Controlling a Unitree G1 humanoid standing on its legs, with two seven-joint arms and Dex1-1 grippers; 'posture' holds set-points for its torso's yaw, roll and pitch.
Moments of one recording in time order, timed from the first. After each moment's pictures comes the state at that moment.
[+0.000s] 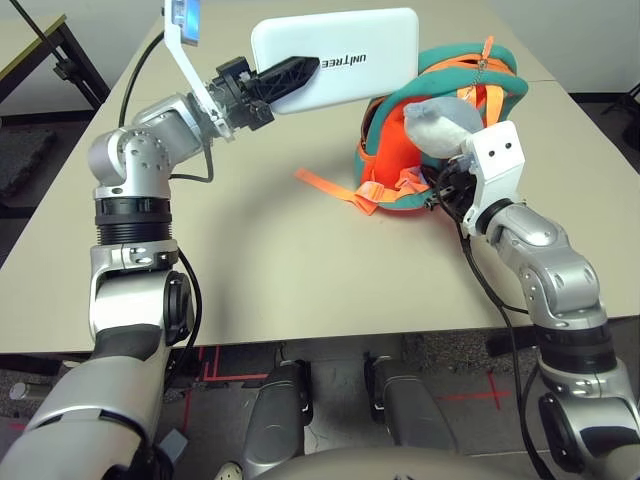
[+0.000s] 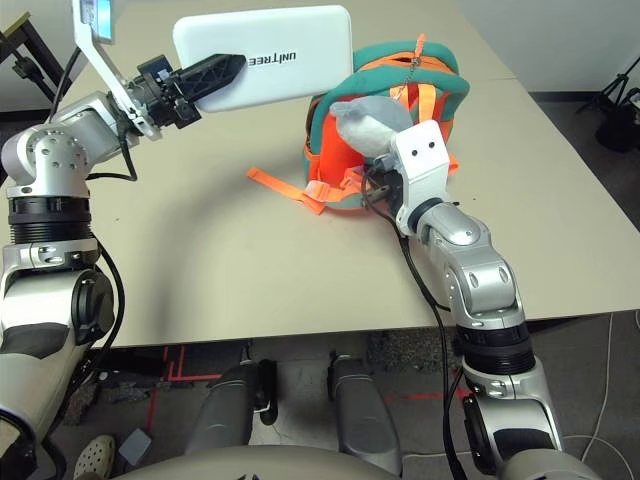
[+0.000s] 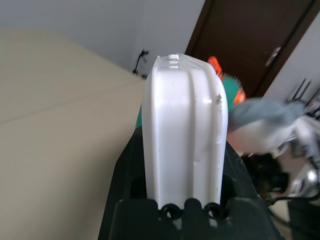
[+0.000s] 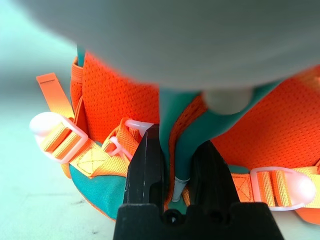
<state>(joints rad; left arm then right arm) -1.02 0.44 0.13 0.45 -0.63 0.71 -0.86 -0.41 -0.38 0.00 -0.27 0.18 0.66 0.32</state>
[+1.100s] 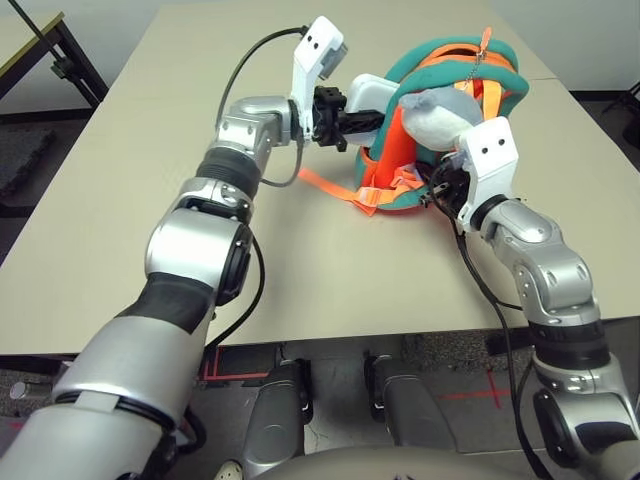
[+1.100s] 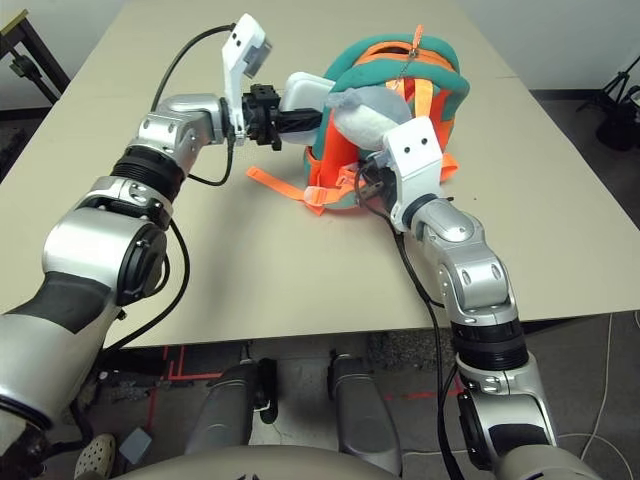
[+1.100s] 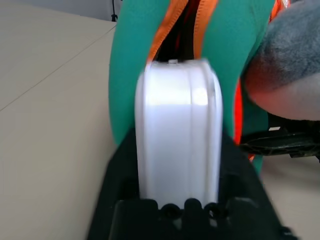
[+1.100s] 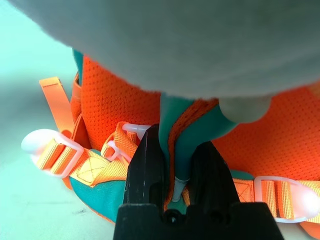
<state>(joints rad) -1.36 0.20 -0.03 1.16 -0.19 0.18 -1.06 -0.43 -0.36 0.02 -0.26 0.15 0.63 0.33</state>
